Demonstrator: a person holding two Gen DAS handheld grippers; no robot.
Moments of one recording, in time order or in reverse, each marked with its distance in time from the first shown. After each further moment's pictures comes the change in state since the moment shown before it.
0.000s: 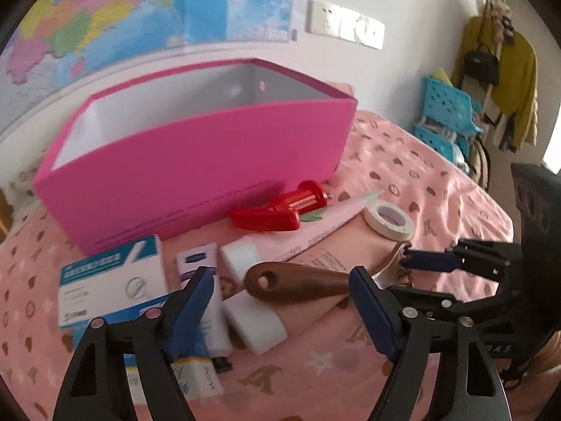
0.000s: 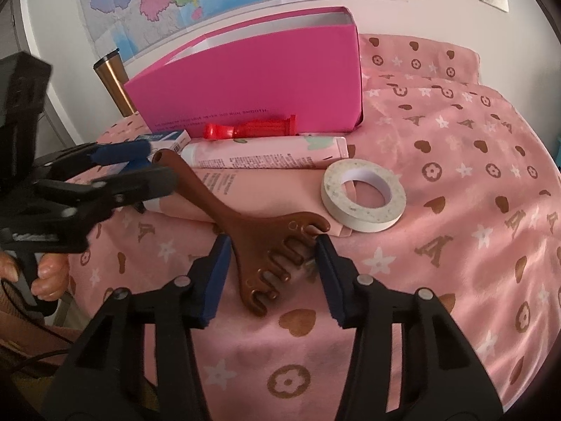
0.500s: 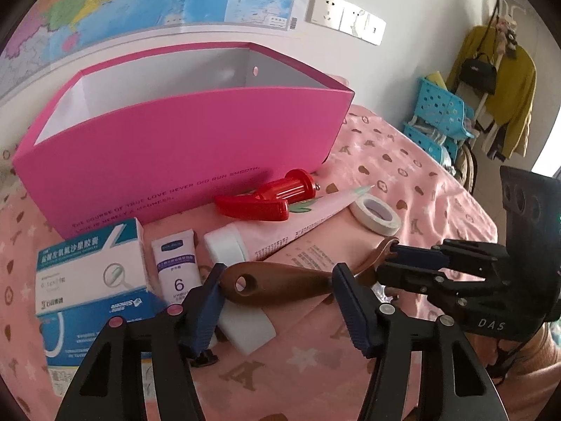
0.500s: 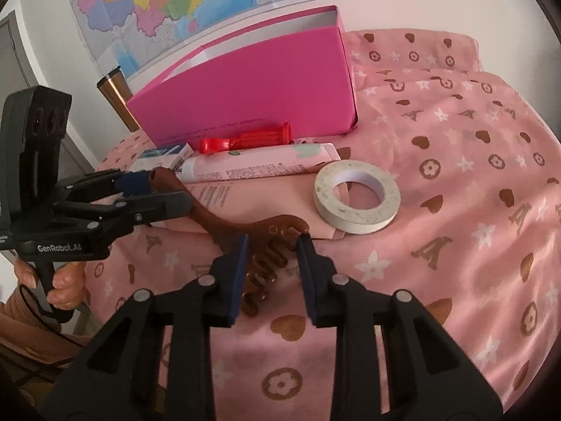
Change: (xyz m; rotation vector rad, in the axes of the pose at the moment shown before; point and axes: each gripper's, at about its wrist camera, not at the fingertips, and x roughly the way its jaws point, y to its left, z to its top) left arm 0.002 0.006 -0.004 -0.079 0.042 -0.086; right arm -0.003 -0.014 0.004 0.063 -0.010 0.063
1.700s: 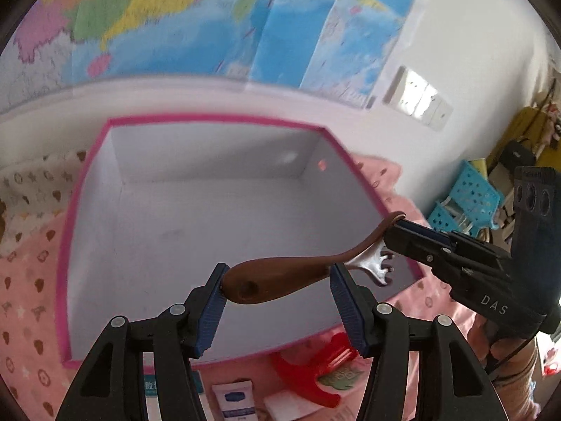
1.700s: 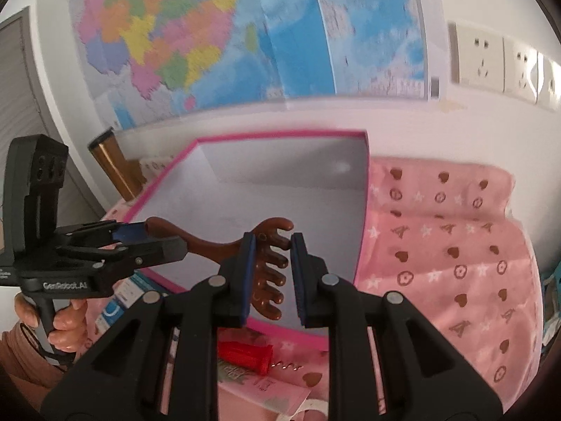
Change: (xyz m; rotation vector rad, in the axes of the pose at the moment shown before) left arm 0.010 0.075 0.134 -0.218 -0.061 0.045; right arm 0.031 -0.012 0.194 -0.118 -0.068 -0.003
